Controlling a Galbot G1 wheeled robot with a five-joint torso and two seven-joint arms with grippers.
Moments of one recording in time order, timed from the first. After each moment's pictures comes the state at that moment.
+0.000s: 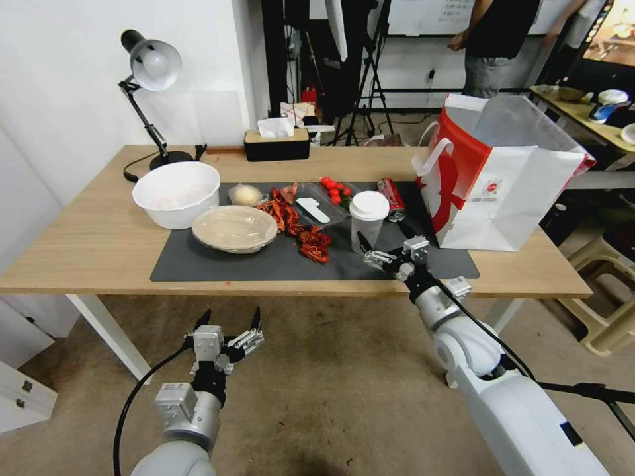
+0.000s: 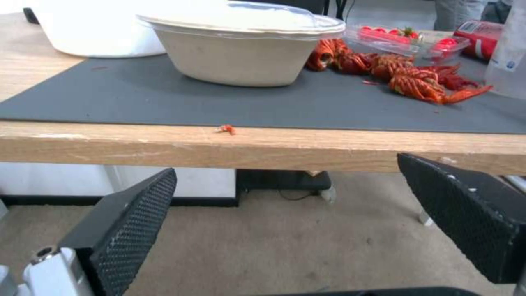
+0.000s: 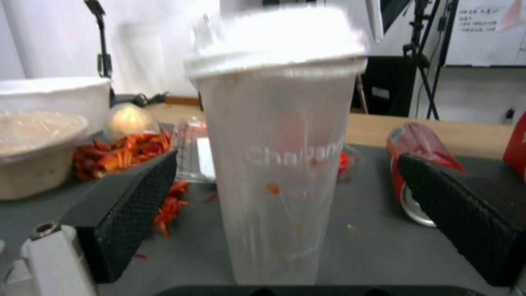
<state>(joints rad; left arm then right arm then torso) 1.73 -1.39 -0.42 -2.20 -0.23 0.09 -0.15 -1.08 1.13 0.23 1.79 0.42 0.01 -0.05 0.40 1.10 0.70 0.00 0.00</state>
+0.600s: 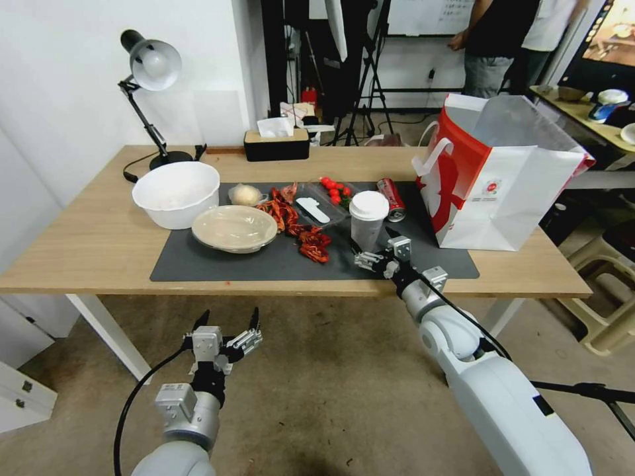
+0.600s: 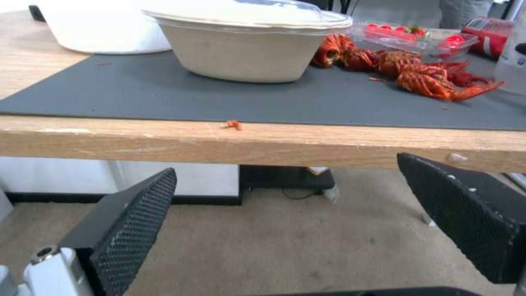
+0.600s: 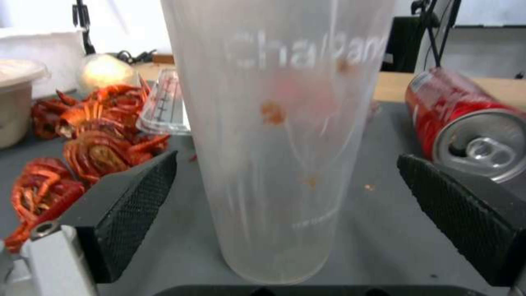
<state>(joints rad) 1.73 -1.39 -0.42 -2.19 -0.23 0.09 -0.16 -0.98 1.15 0.16 1.67 0.43 -0.07 -0.03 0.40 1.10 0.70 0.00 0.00</state>
